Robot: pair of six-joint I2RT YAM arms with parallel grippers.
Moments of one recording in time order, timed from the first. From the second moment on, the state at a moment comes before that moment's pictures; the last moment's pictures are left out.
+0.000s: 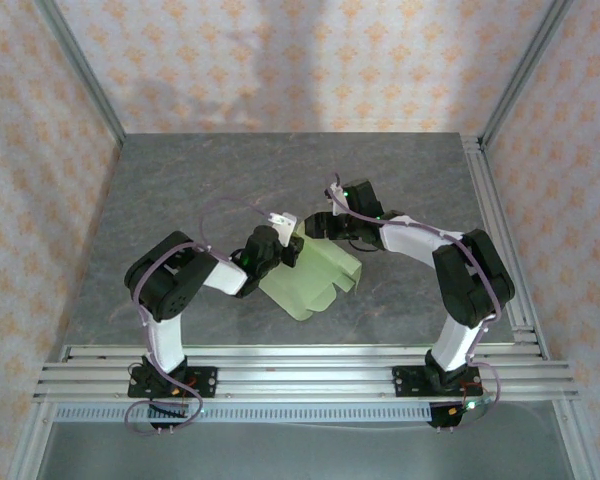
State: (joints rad) left arm -0.58 1.89 0.68 0.78 -0.03 -0.17; right arm 0.48 1.74 1.05 -0.08 -0.46 0.41
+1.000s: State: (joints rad) left arm -0.49 1.87 0.69 0.75 0.12 -0.17; right arm 0.39 1.58 0.98 -0.05 -0.39 0.55
